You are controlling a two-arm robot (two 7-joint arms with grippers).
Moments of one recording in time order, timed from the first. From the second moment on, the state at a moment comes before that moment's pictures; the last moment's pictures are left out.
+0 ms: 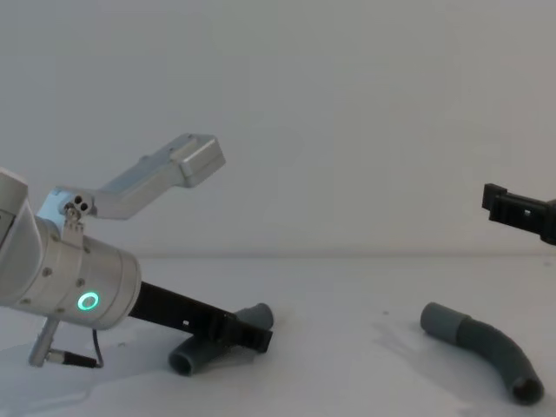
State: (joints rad) left arm -0.49 0.32 0.50 -1.38 -0.26 0.62 -0.42; right arm -0.01 0.34 -0.23 -1.77 0.29 0.03 0.07
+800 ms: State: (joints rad) left arm -0.49 0.32 0.50 -1.38 -0.26 0.63 -0.42; right arm -0.01 0.34 -0.23 -1.77 0.29 0.03 0.07
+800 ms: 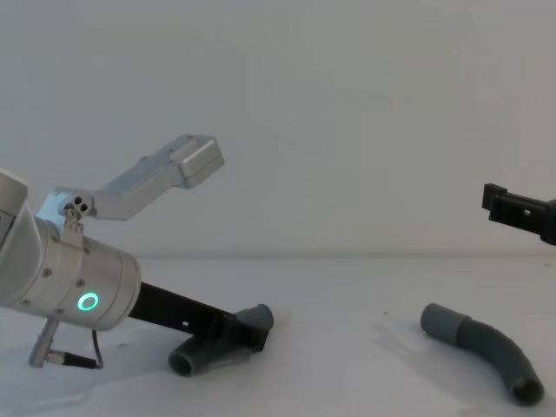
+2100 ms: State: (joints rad) left arm -0.49 0.32 0.50 -1.38 -0.26 0.63 -0.42; right arm -0.01 0.34 -0.23 -1.77 0.29 0.03 0.07
